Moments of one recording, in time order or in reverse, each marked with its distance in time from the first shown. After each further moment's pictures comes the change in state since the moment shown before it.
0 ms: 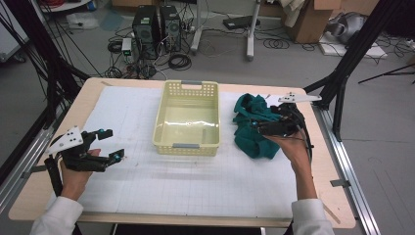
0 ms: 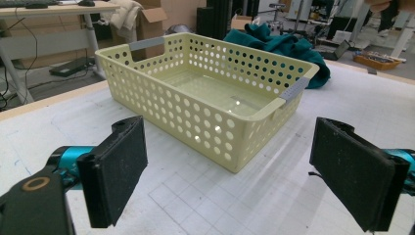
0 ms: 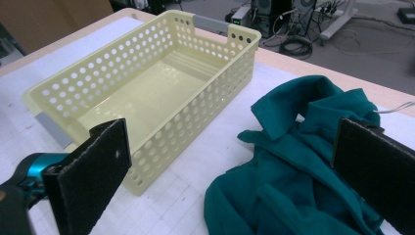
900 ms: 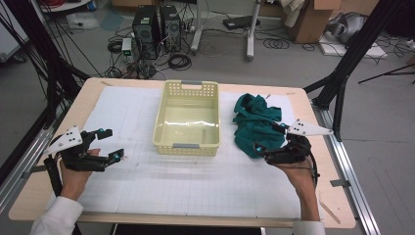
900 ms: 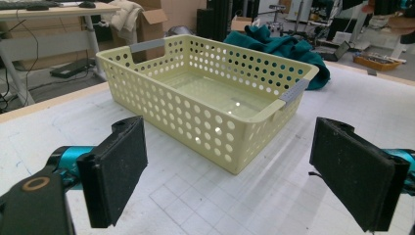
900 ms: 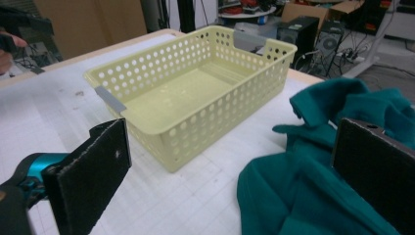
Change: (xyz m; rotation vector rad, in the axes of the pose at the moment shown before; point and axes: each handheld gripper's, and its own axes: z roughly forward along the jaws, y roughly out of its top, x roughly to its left) left arm 0.000 0.001 -0.001 -0.007 0.001 0.005; right arm 0.022 -0.058 -0.028 -0.154 0.093 -0.091
